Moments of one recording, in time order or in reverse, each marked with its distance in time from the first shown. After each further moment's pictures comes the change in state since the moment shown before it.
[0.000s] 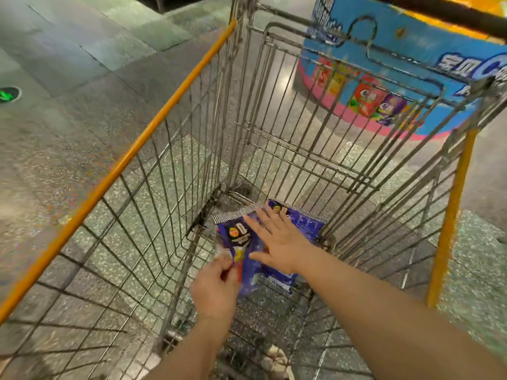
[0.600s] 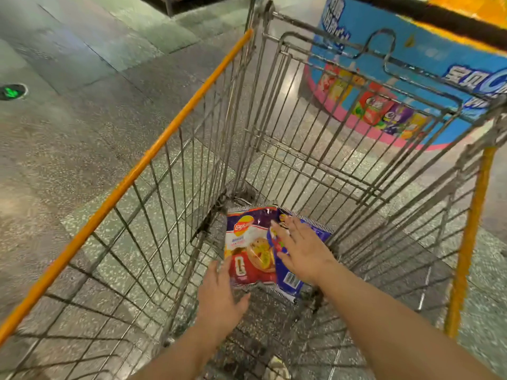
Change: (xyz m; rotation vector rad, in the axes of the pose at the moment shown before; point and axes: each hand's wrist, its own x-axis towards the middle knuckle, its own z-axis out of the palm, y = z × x) left_hand 0.014 -0.026 -0.004 0.377 -0.383 0.189; right_hand 0.001 0.023 0.018 -0.021 0.004 0.190
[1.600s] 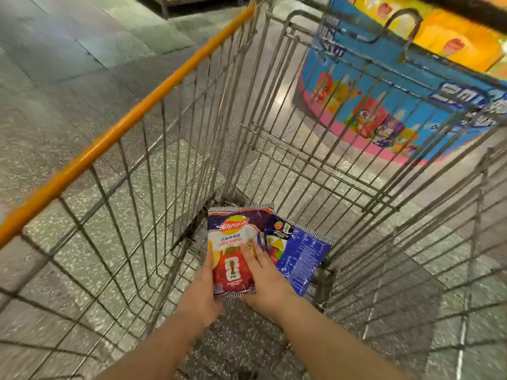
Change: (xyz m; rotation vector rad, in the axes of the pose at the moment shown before) left_hand 0.074 -0.039 0.034 -0.147 -0.110 0.019; right_hand 0.040 -0.051 0.057 0.533 -0.035 -0.002
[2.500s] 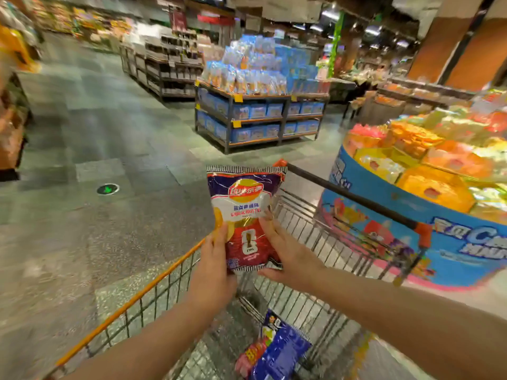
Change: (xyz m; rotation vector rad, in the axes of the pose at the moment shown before) left_hand -0.172 0.243 -0.206 -0.076 0.713 0.411; right_hand -0.181 -0.104 -0.278 -0.265 0.490 -0.700
